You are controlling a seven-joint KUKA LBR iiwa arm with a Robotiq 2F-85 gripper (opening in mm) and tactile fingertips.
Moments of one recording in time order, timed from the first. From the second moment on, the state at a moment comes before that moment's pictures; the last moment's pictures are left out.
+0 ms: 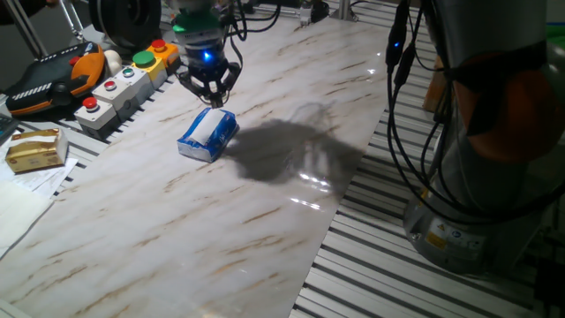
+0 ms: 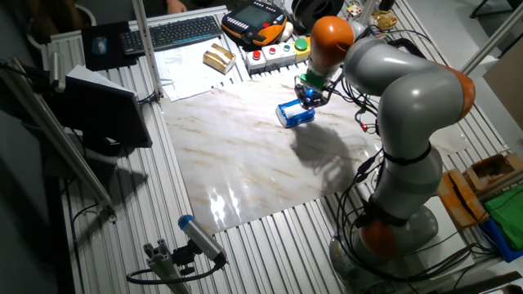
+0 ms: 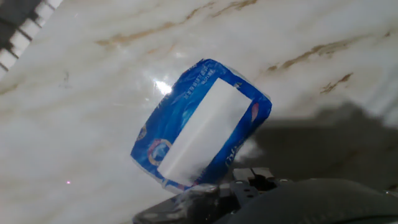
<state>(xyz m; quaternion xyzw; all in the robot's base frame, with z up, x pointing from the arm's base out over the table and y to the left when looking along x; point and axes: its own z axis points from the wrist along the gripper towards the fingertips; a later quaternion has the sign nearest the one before) 0.565 0.002 0.151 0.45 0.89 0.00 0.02</state>
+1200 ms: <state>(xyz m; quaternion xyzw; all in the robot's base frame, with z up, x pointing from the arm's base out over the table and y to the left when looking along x) 0.607 0.012 0.120 0.60 0.80 0.02 0.05</state>
